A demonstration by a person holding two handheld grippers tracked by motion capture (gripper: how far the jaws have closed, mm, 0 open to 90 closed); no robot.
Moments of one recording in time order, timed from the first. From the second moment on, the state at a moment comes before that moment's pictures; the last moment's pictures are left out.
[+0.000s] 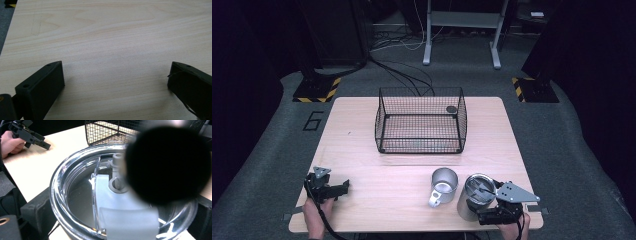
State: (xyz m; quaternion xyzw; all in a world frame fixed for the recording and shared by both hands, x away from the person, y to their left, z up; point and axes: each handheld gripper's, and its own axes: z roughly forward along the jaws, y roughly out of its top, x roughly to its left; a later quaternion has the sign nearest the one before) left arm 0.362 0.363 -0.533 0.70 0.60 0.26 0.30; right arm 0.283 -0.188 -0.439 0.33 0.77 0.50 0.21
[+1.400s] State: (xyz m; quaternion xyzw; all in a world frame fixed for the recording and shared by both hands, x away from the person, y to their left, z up) left arm 0.363 0.361 -0.532 0.70 0.60 0.25 0.30; right arm 0.309 -0.203 -0.397 0.34 0.75 0.50 0.28
